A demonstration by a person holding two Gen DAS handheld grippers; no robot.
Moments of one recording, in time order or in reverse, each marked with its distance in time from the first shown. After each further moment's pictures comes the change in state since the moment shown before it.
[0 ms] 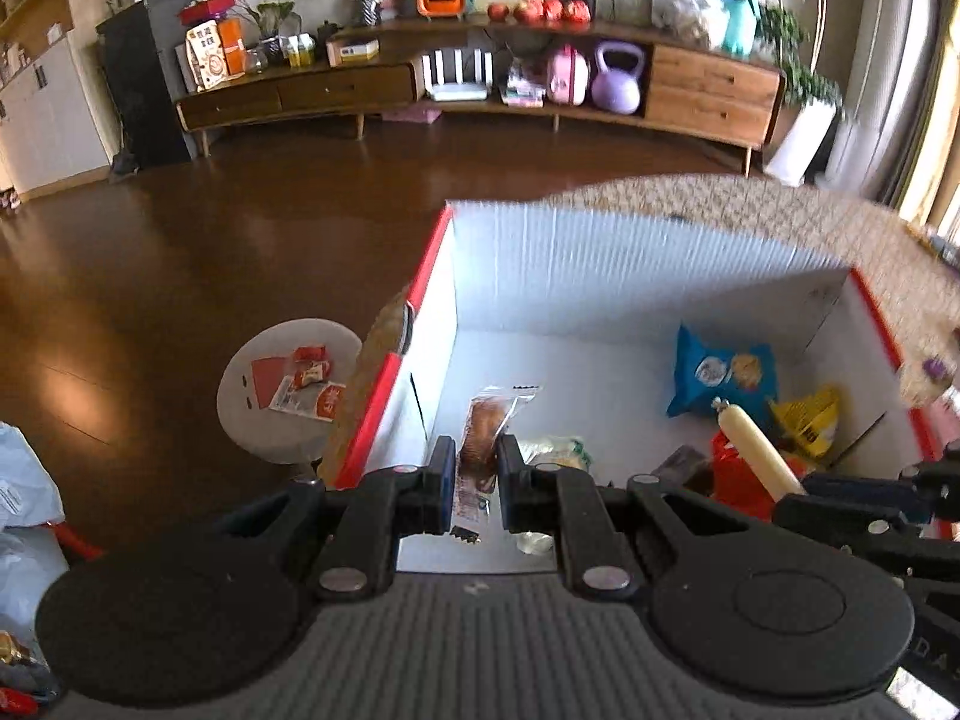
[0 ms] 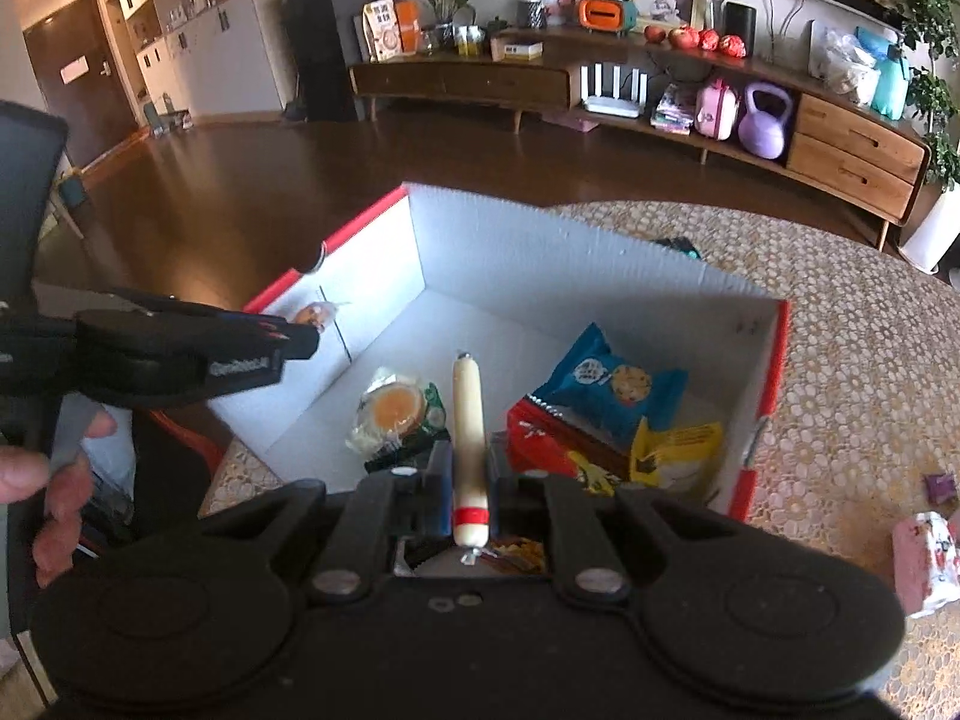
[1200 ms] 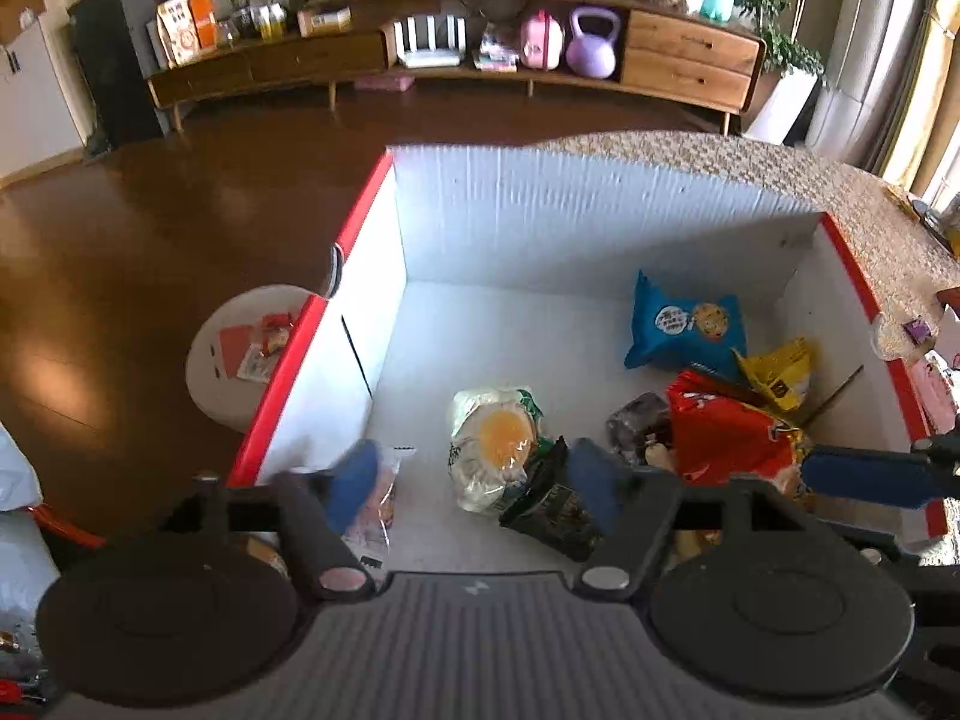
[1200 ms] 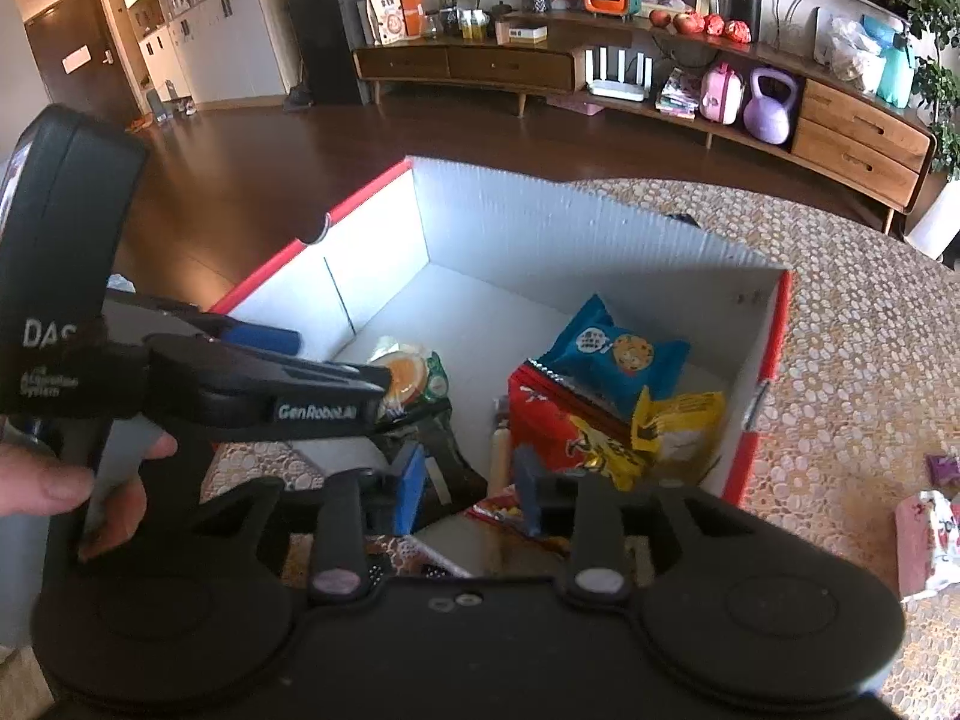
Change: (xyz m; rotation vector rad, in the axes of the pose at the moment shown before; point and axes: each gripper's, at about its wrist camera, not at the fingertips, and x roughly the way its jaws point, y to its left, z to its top) left arm 0.000 -0.022 -0.012 0.010 0.051 -0.044; right arm -0.008 -0.004 -0.009 -0.001 0.024 0.014
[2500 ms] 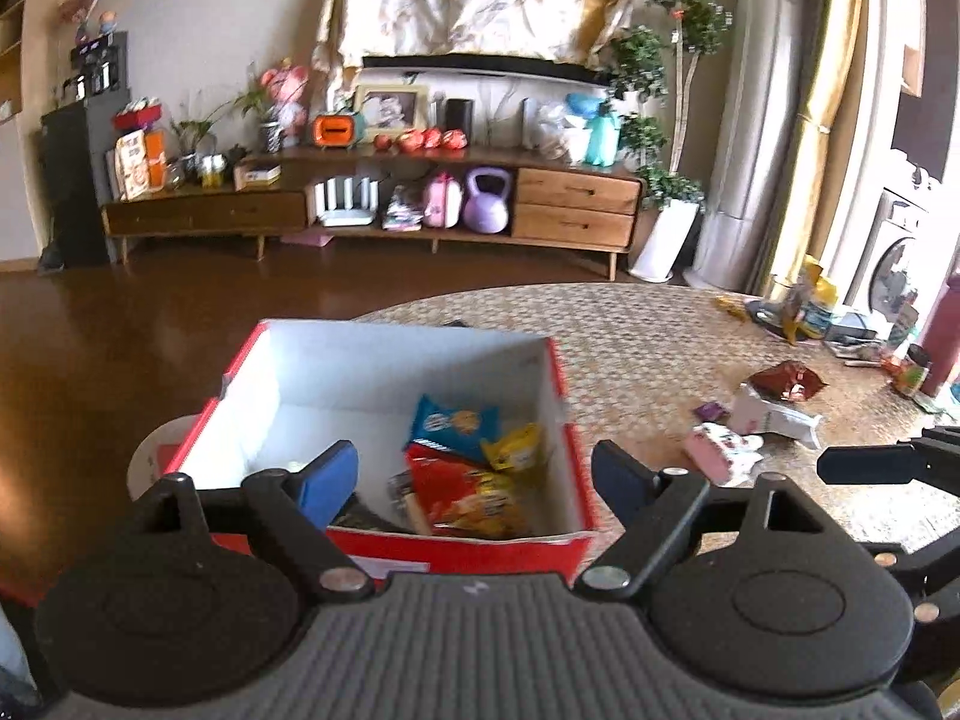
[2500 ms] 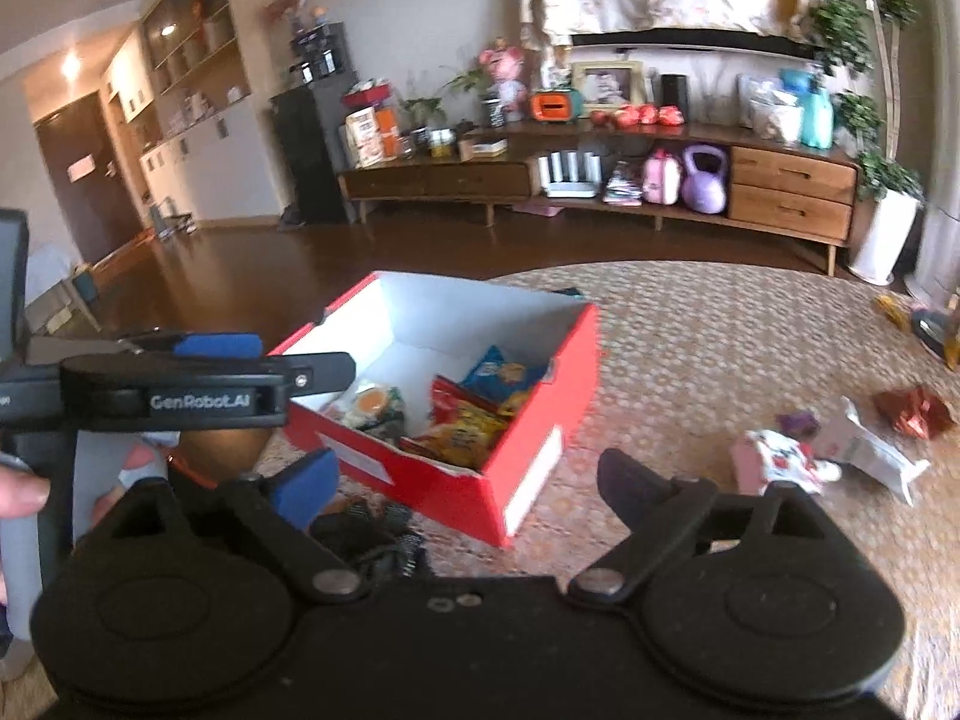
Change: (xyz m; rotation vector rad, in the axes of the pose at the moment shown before) left arm -0.147 -0.096 -0.046 0.036 -0.330 -0.160; right arm -0.167 -0.061 -0.079 0.089 -0.242 -0.004
